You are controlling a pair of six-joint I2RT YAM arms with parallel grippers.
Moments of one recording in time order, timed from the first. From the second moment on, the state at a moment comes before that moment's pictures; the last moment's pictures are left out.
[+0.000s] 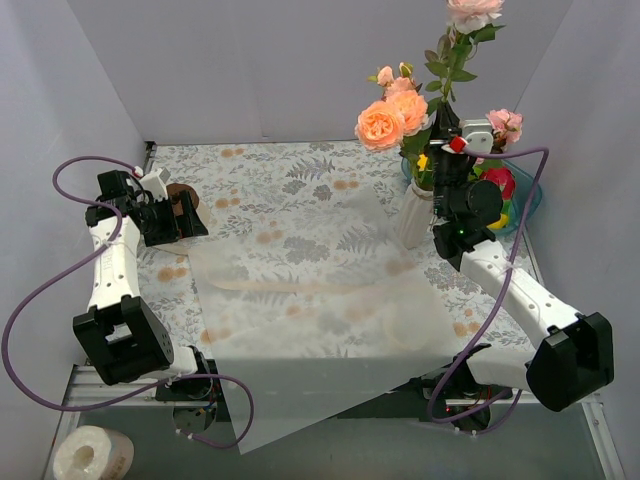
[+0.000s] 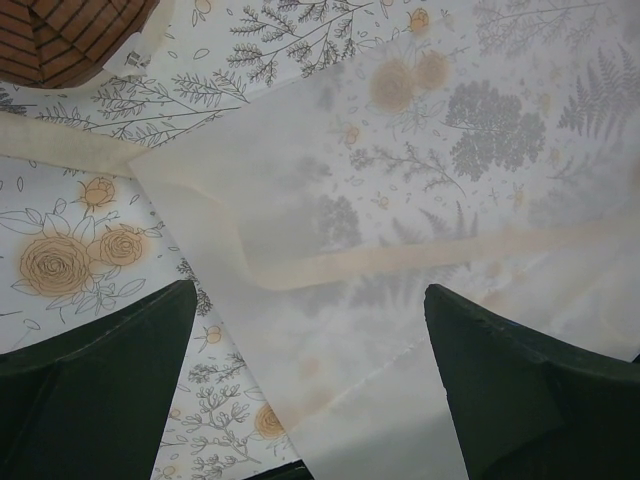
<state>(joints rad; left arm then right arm) 0.35 1.37 1.23 -0.90 0.53 0.12 0.47 1.22 0.98 0.90 0.35 -0.29</state>
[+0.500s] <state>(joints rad) 0.35 1.38 1.23 -0.89 0.53 0.12 0.46 1.24 0.89 0.99 0.40 -0.37</state>
